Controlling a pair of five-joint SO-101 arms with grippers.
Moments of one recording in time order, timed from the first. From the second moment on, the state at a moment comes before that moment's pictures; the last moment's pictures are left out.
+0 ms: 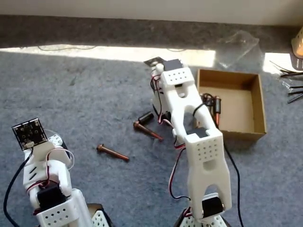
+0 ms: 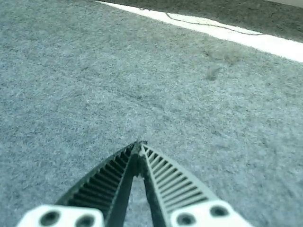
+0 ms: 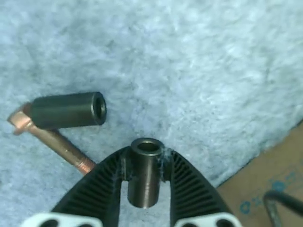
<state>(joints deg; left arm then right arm) -30.2 -104.1 91.6 50.9 3.6 -21.7 43.9 -37.0 94.1 13.7</state>
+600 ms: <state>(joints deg) -30.2 -104.1 93.2 50.1 3.6 -19.4 43.7 -31.1 85.7 13.8</state>
